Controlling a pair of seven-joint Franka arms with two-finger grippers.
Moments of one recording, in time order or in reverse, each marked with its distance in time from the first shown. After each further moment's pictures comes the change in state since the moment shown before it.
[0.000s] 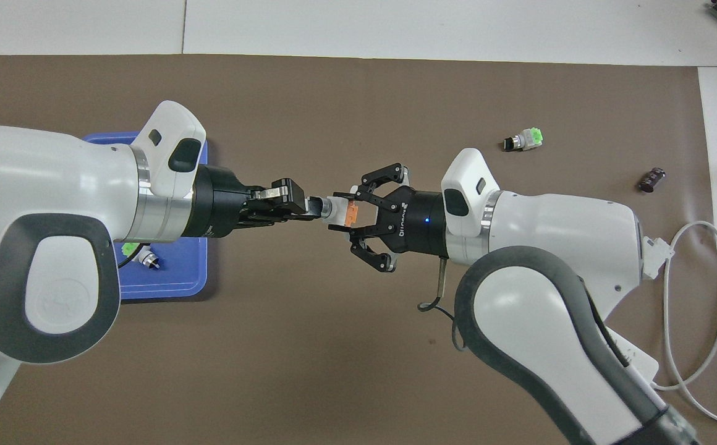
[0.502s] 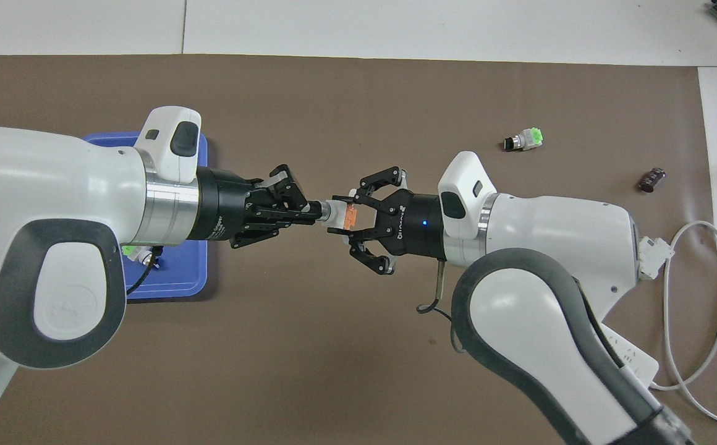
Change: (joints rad) left arm -0.006 -0.003 -0.004 0.001 0.033 0.004 -0.419; right arm 0.001 0.000 0.003 -0.005 -0.002 0.000 0.000
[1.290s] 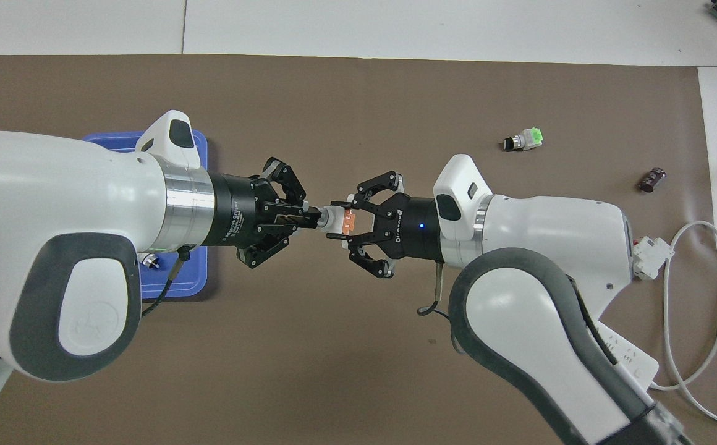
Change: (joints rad) left arm -0.030 -0.004 -0.006 0.007 0.133 0.015 -0.610; right arm -0.005 0.006 0.004 -0.005 -0.014 -0.022 0.000
